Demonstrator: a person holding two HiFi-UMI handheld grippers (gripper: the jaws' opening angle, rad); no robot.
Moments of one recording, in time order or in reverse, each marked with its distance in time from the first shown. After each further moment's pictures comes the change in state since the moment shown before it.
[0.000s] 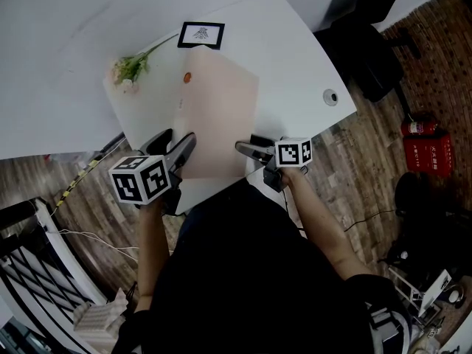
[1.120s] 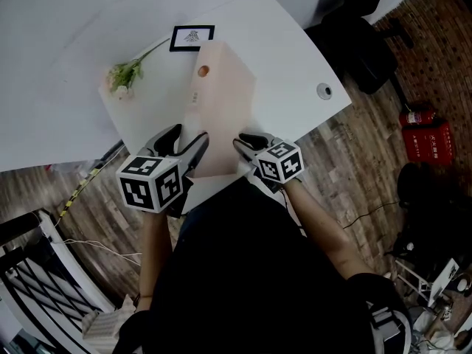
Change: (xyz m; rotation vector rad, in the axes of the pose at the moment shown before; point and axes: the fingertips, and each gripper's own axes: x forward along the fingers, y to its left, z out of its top) left arm 0.003 -0.058 0.018 0.188 0.019 -0.059; right arm -0.005 0.032 0.011 -0.483 0.037 -0.291
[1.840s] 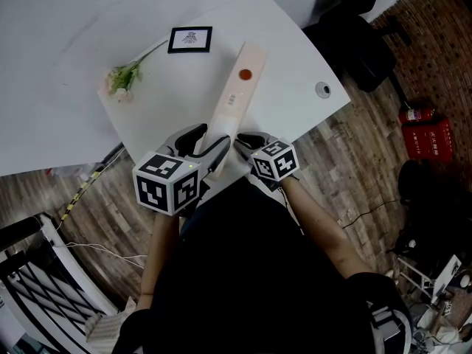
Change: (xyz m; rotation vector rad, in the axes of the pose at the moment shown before) left arm 0.019 -0.051 0.003 0.085 0.008 -0.160; right arm 0.011 -0.004 -0.007 -0.017 0.041 -0.036
